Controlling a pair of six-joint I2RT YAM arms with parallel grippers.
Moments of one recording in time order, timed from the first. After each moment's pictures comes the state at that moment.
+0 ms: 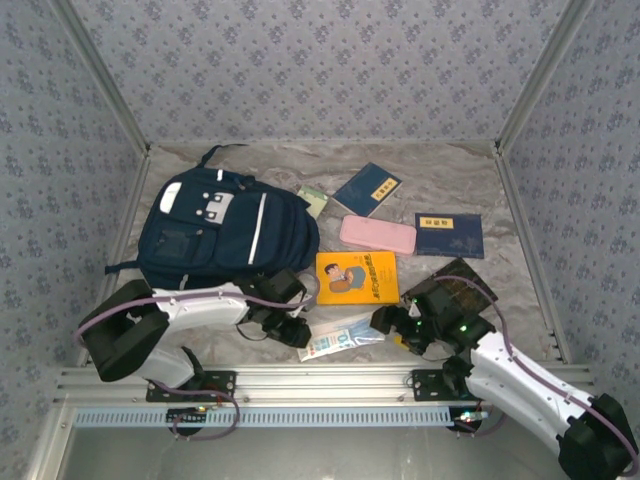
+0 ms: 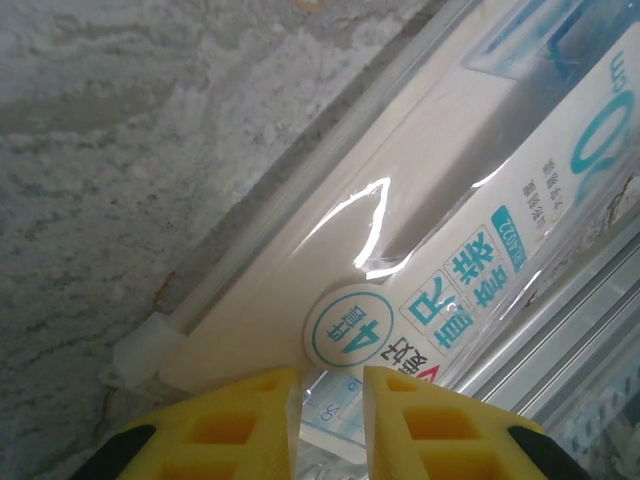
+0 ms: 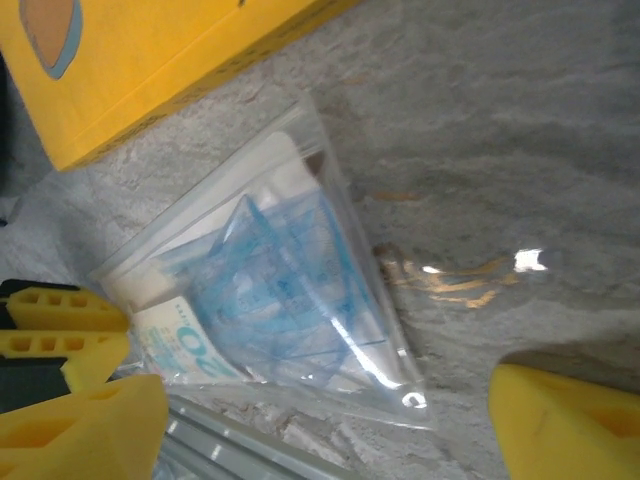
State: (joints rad) left arm -0.96 1.43 0.63 -0.44 0.41 -0.53; right arm 0.63 0.68 0.24 -0.52 -0.42 1.06
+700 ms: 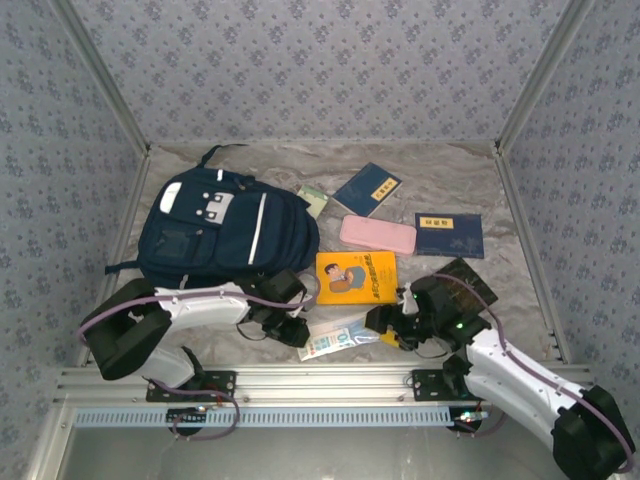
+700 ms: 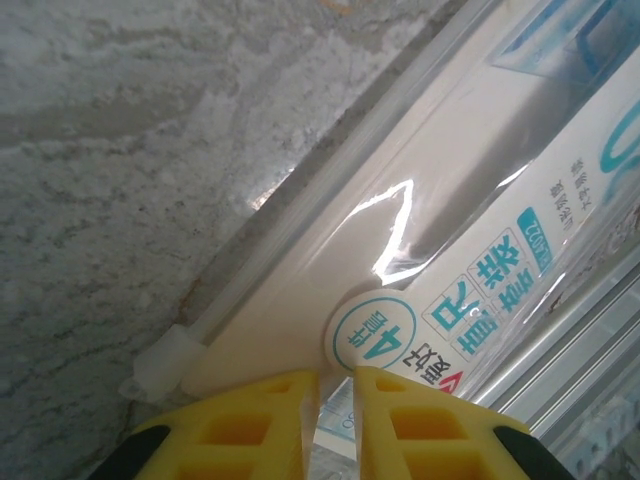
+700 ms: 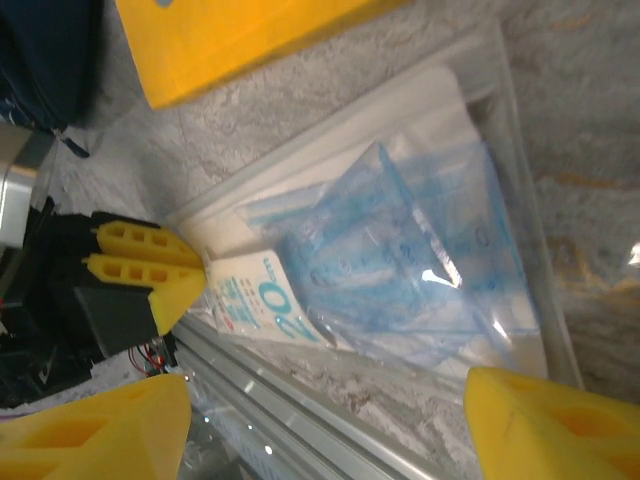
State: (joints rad) left arm -0.96 1.45 0.63 -0.44 0.40 -0.52; right arm 0.57 0.73 0.21 -0.37 -0.57 1.00
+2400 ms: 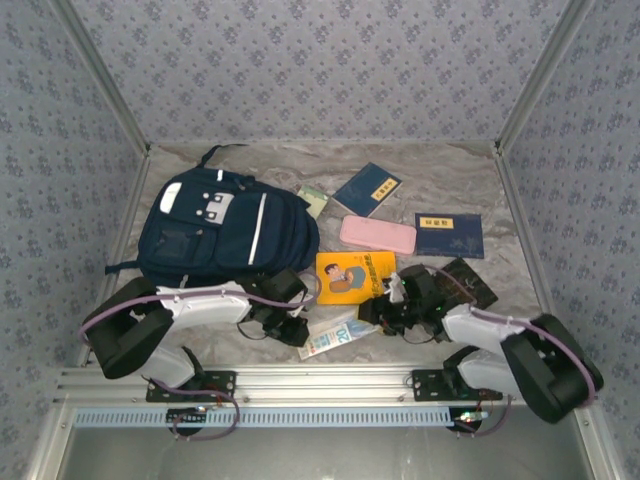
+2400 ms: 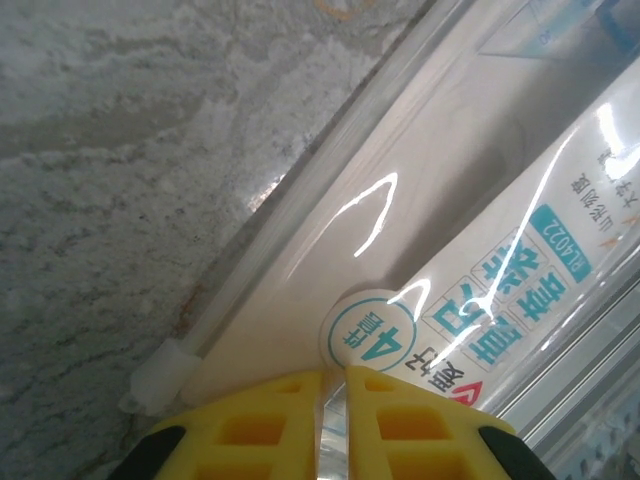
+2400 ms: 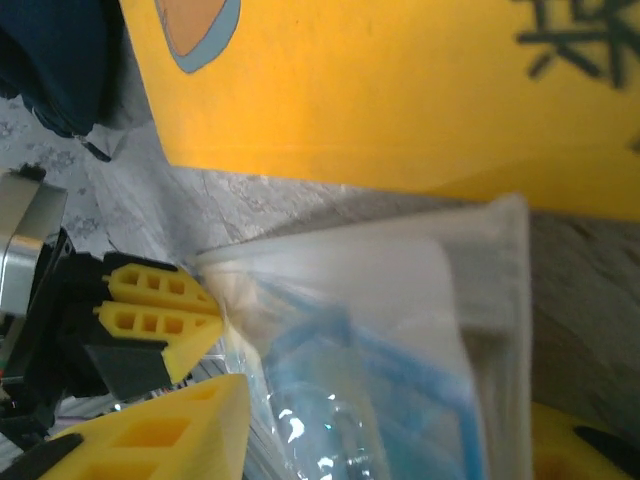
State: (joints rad) left arm -0.96 1.46 0.64 -0.45 0.39 -0.51; right arm 0.53 1.22 0.23 0.12 -0.71 0.95
